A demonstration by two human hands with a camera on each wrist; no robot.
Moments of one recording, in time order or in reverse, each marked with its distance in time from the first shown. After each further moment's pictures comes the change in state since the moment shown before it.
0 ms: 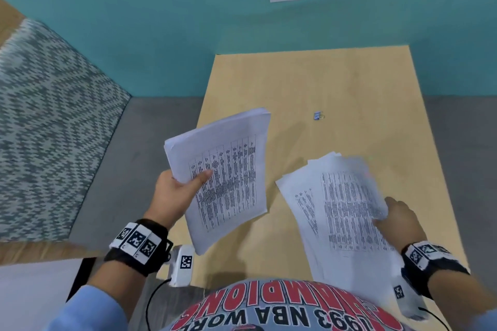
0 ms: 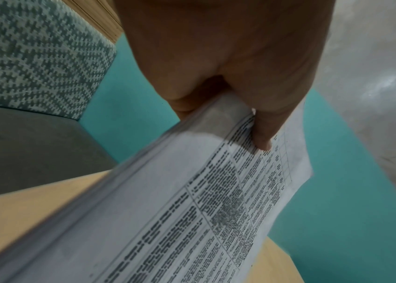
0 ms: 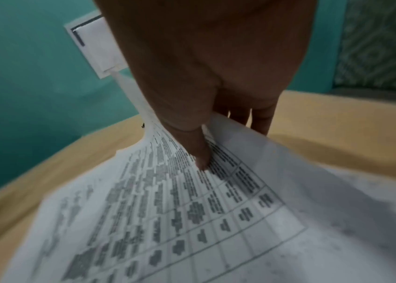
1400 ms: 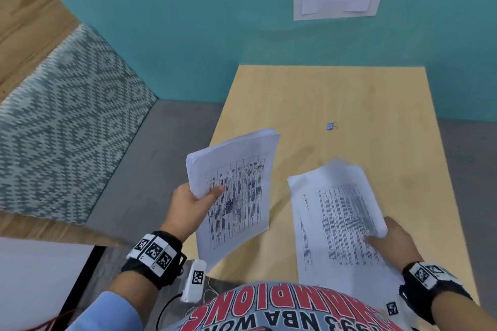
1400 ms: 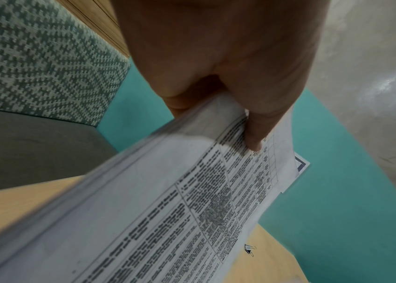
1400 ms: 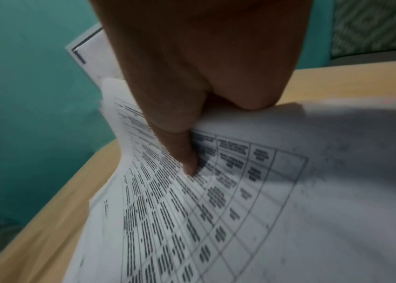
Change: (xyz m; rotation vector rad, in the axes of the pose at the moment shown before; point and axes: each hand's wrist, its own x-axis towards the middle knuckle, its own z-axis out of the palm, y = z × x) left_hand -0.070 -0.009 -0.005 0.078 0.060 -0.059; right_hand -0.042 -0.003 0.009 0.360 -0.085 -0.086
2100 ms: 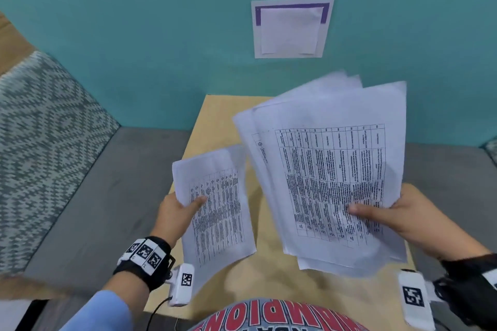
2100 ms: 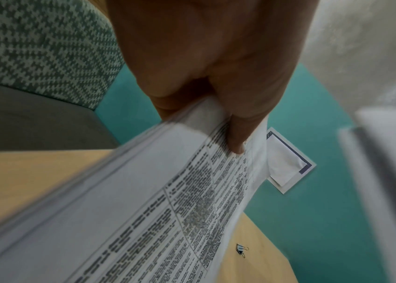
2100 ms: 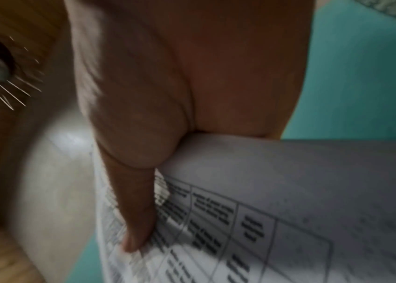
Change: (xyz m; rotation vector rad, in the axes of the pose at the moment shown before) left_hand 0.041 0.023 0.035 -0.003 -0.054 -0.016; right_hand -0.113 -0.157 -0.177 0.372 -0.169 -0.420
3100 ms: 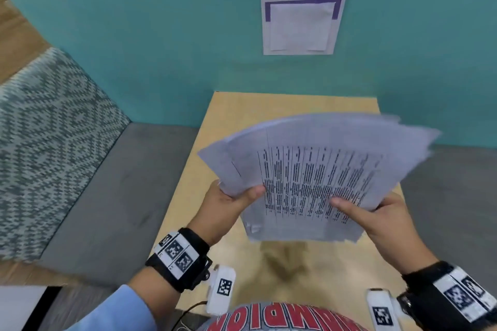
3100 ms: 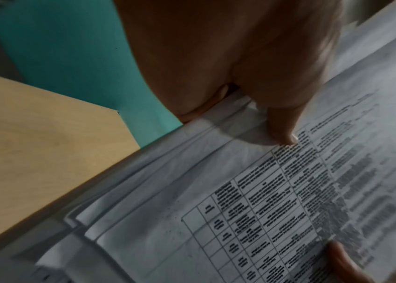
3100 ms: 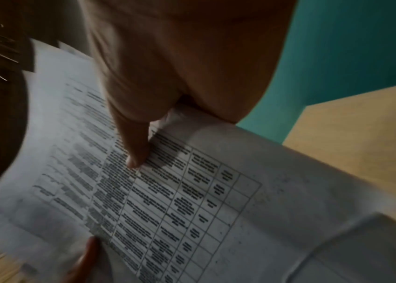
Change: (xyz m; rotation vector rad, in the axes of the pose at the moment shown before) left_hand -0.052 0.071 0.053 -0.536 -0.332 0.331; right_hand 0.014 0.029 0.052 0.300 0.230 -0.171
